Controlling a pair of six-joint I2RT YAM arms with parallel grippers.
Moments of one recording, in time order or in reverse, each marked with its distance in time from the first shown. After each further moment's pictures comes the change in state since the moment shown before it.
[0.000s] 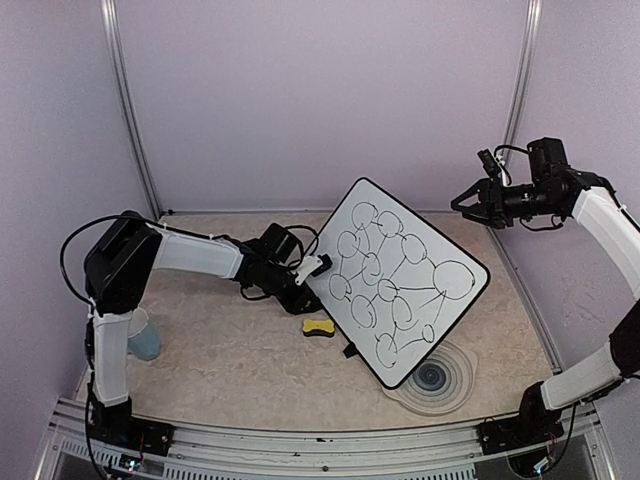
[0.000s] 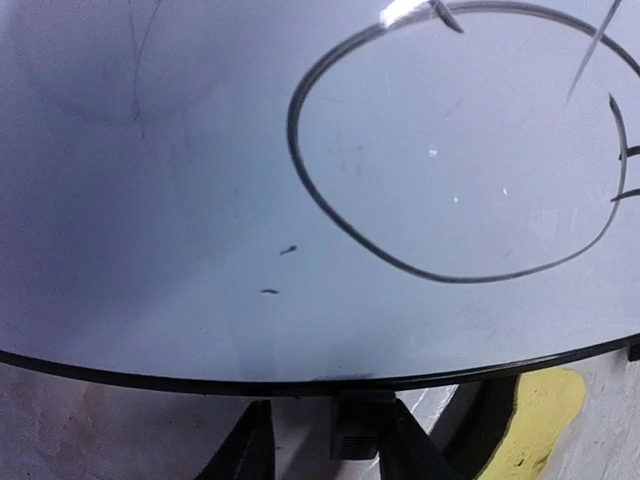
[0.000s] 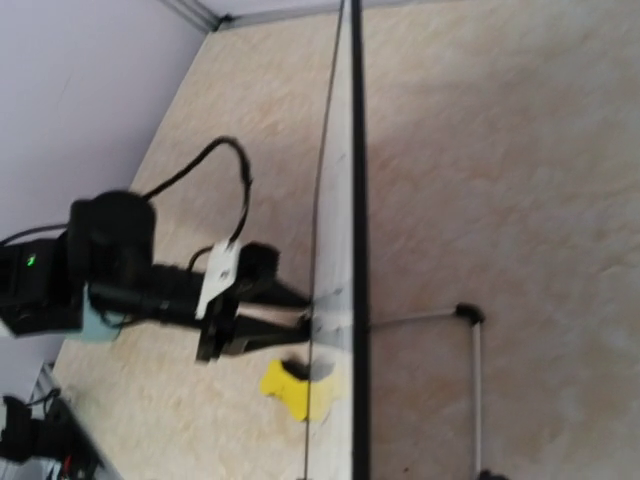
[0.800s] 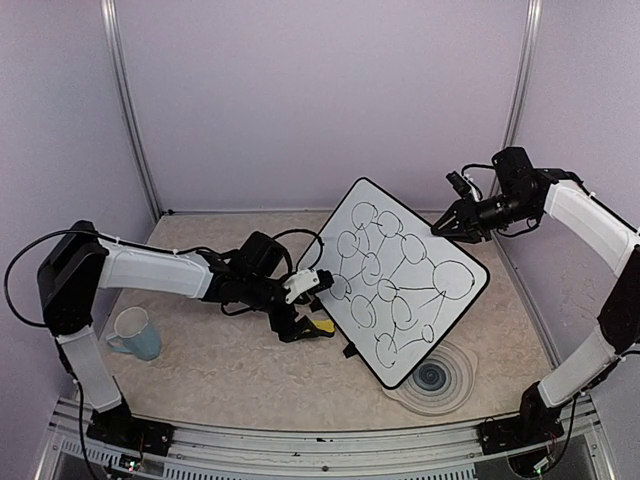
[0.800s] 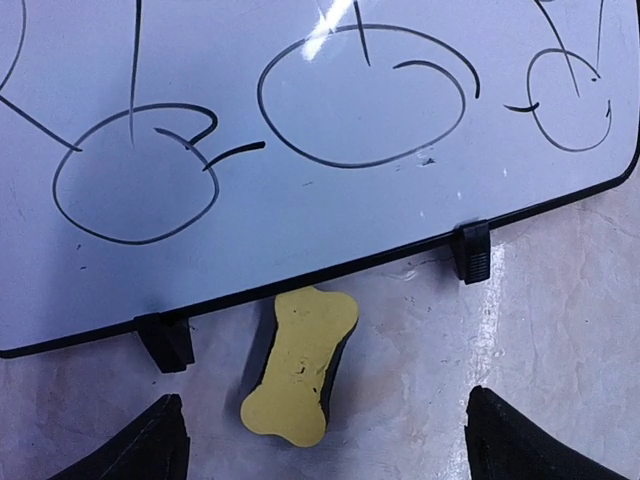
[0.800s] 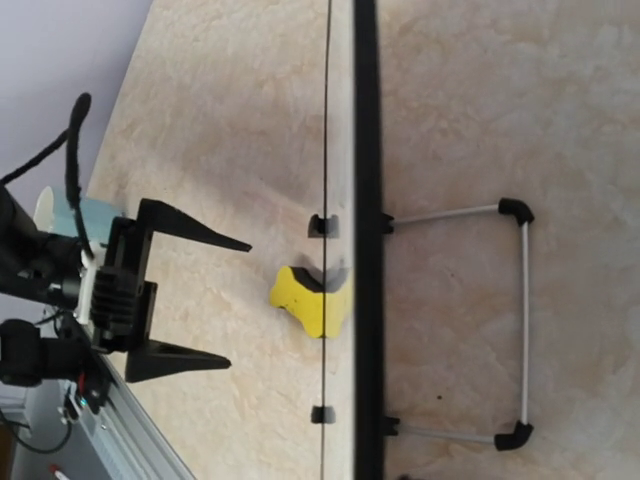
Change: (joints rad) left arm -0.092 -0.309 -0.287 0.090 0.060 0.181; right arm 0.126 0.143 0.037 -0.119 0.018 -0.031
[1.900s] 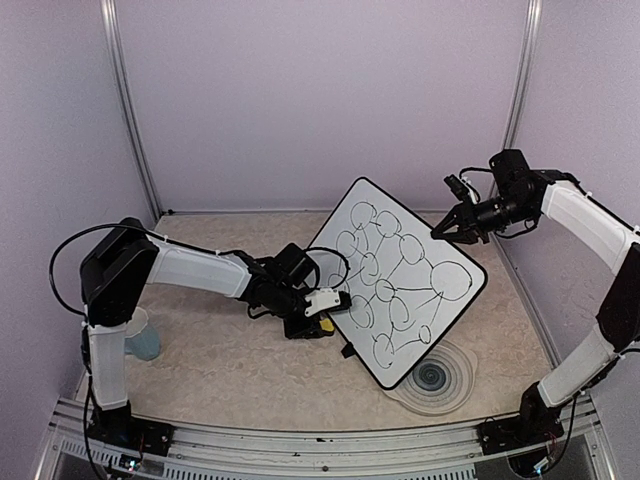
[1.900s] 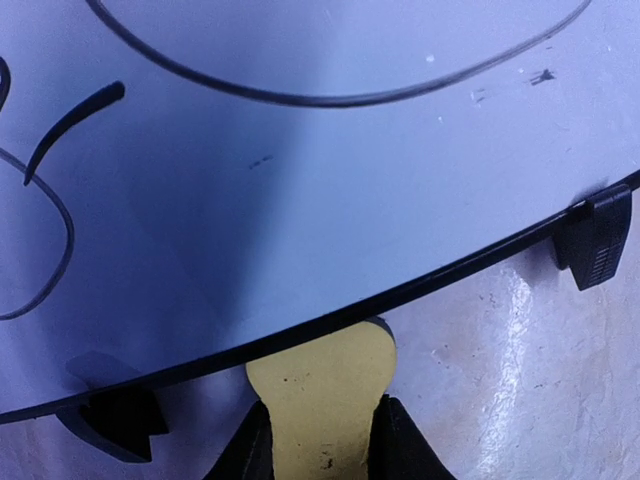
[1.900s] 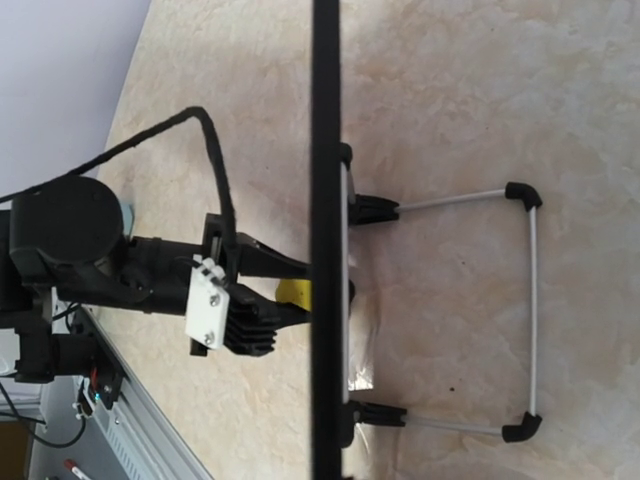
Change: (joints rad) left arm -0.050 0.249 0.208 -0.149 -0.133 0.160; right arm 0.009 0.021 -0.007 0.000 -0.016 0.018
